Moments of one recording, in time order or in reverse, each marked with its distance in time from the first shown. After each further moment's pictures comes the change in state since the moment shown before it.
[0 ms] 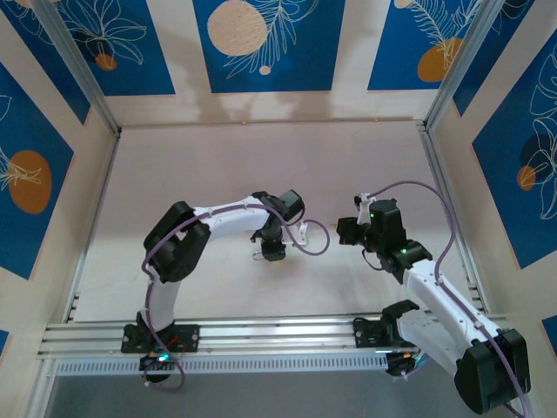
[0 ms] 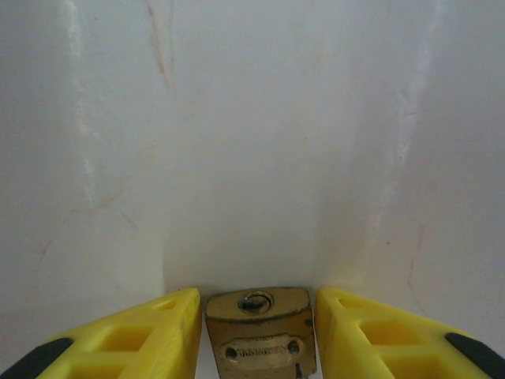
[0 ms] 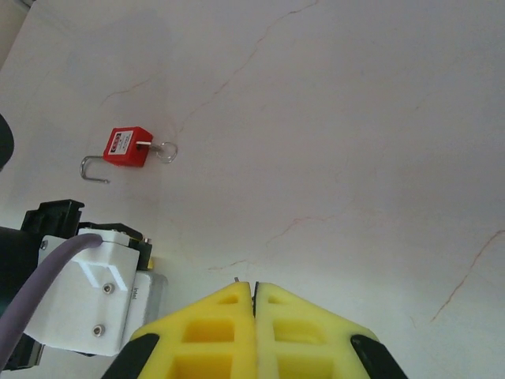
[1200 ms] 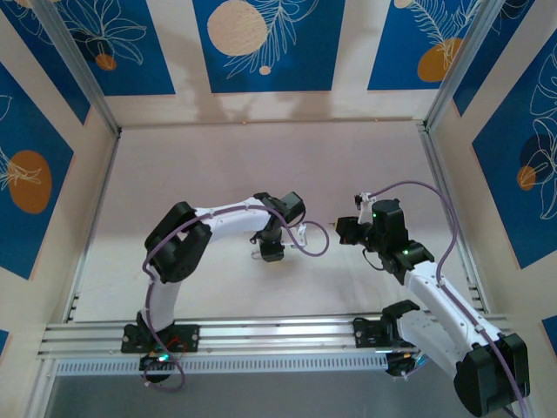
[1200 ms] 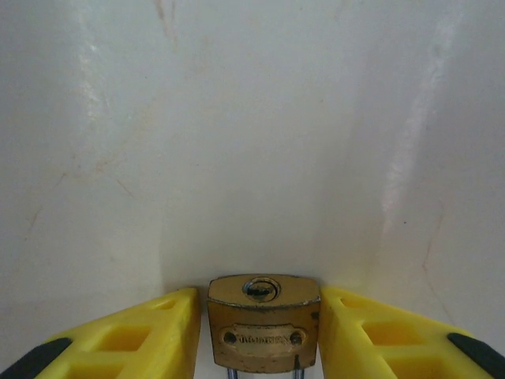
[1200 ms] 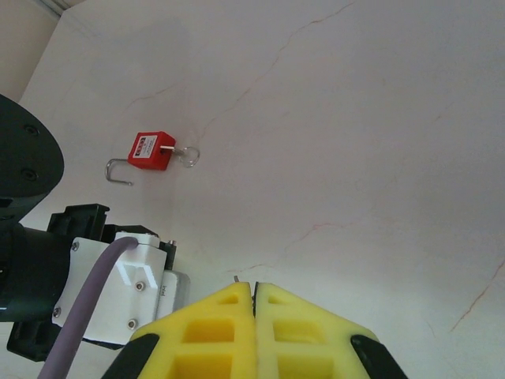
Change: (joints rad) left arm -0.005 0.004 0.001 -0.025 -0.056 -0.037; right arm -0.013 -0.016 0.000 0.016 -0.053 0.000
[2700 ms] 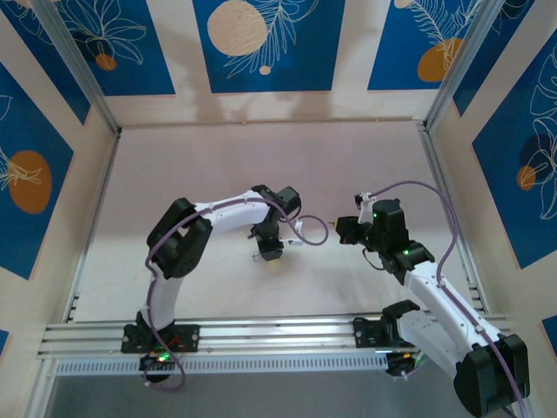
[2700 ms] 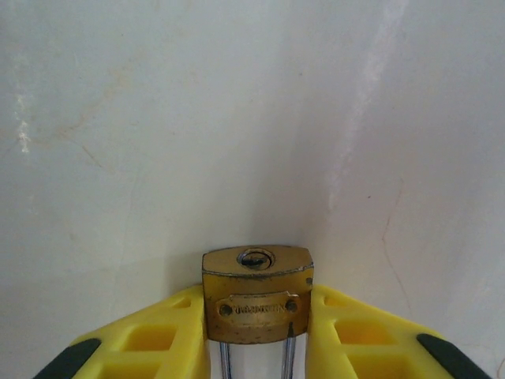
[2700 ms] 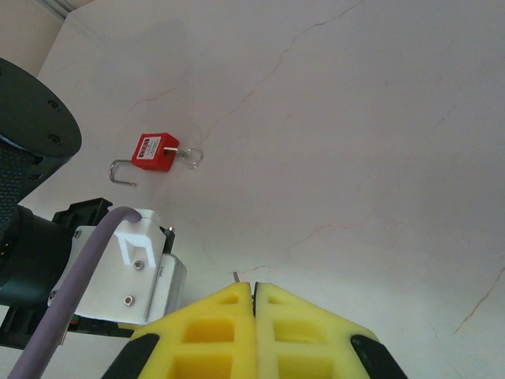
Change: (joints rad) left arm 0.046 0.036 0.063 -0.109 0.124 -0.038; right arm -0.002 -0.003 0.000 0.002 -0.008 0.000
